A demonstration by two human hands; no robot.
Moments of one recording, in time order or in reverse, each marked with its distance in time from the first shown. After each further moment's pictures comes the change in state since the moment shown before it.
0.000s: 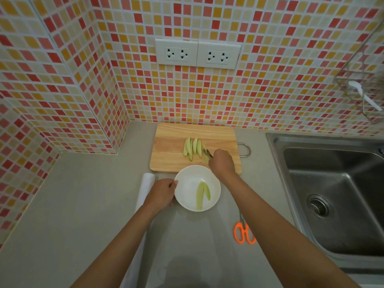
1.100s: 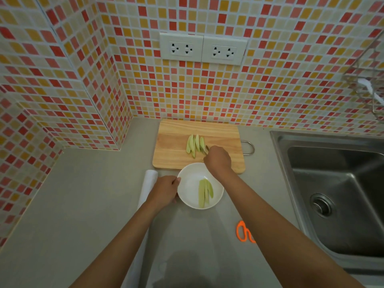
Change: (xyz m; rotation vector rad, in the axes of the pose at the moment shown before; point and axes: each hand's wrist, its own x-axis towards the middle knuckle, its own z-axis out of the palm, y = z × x) left_hand 0.001 -0.001 0.000 -0.022 -0.008 0.009; right_hand -0.001 -0.022 0.007 -0.087 -0.028 -0.029
